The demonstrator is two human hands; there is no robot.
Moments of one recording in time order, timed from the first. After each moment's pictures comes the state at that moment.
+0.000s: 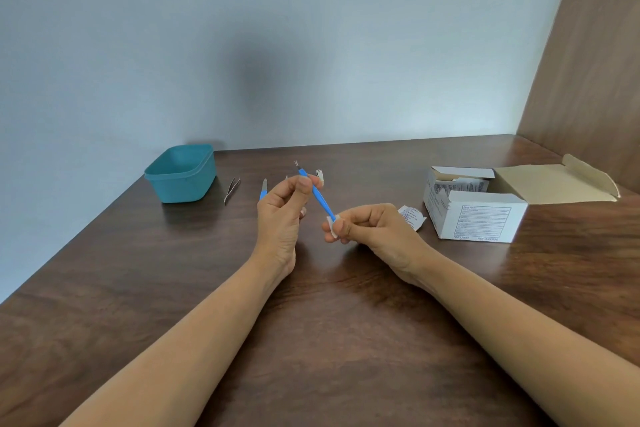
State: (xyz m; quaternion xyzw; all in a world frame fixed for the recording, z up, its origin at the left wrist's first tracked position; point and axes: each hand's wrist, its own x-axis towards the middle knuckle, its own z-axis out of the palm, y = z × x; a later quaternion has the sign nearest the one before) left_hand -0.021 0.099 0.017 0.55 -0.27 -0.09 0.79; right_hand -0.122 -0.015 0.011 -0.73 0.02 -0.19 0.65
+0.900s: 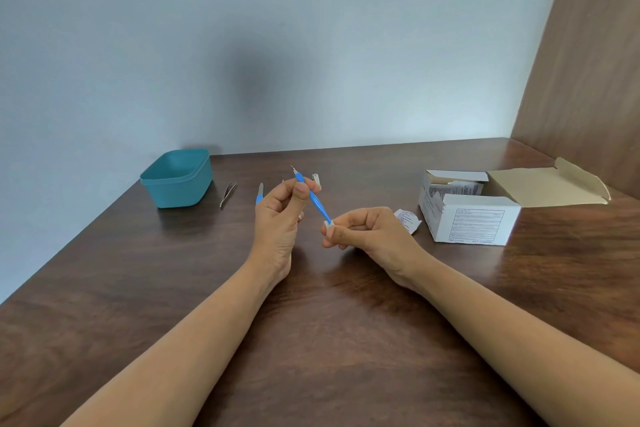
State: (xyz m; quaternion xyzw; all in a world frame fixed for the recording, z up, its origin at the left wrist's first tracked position) left_hand -0.020 0.099 0.016 0.56 -0.31 -0.09 0.77; right_hand -0.122 -0.016 0.011 -0.73 0.05 -0.20 0.65
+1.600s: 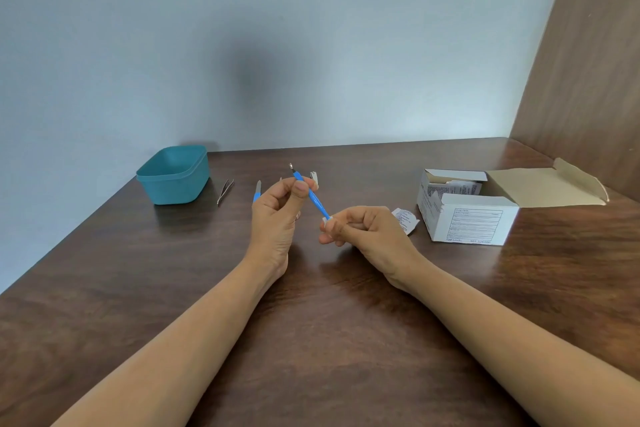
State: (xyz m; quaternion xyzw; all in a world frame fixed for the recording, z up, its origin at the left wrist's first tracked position) left_hand -0.018 0.098 0.014 0.56 -0.30 -0.08 0.77; right_hand -0.119 -0.014 0.006 -0.74 0.05 -0.24 0.63
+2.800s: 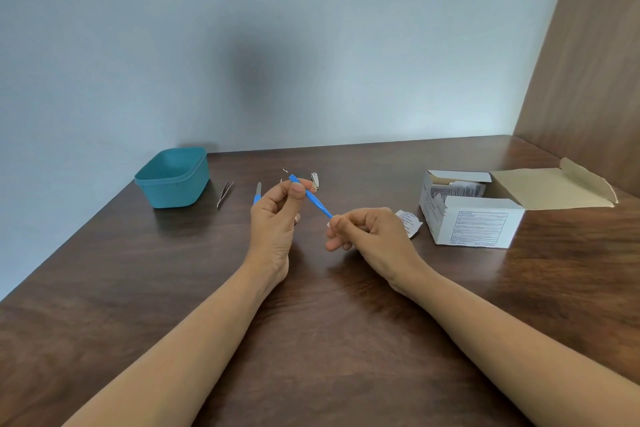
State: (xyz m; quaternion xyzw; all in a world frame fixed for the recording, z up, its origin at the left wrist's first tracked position) left_hand -0.016 0.094 0.015 0.54 -0.28 -0.09 0.79; right_hand -0.115 -0.015 0.003 -0.76 0.11 -0.27 0.58
